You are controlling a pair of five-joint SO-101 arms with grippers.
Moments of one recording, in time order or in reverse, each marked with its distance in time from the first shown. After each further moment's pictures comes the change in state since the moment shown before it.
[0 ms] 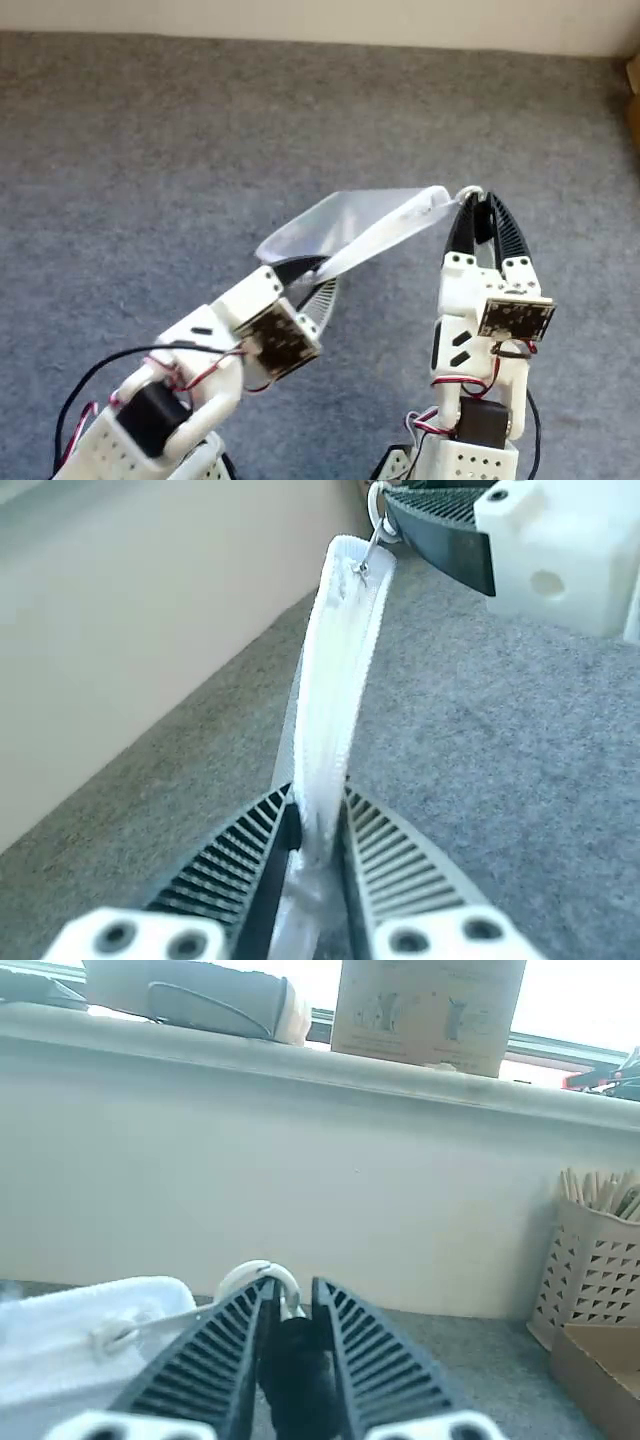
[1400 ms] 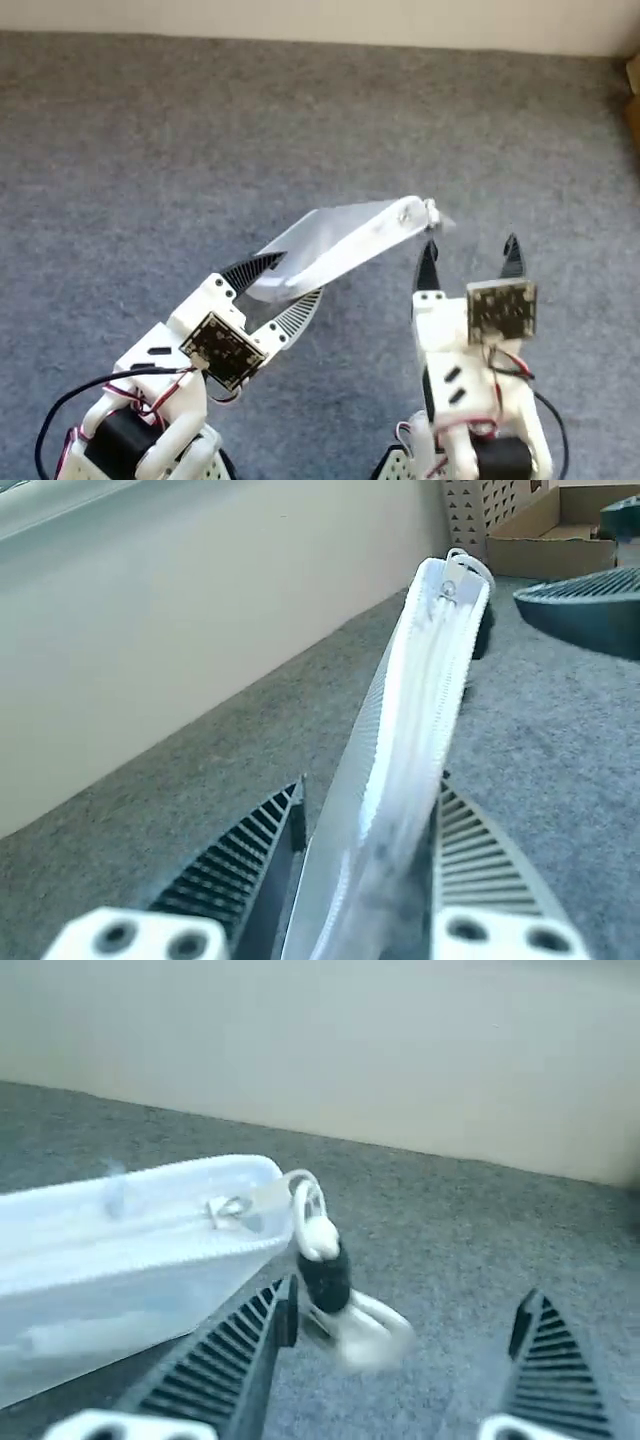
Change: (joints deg) left arm -6.0 -13.3 1.8 7.5 3.2; right arm -14.4 0.0 -25.0 46.6 0.0
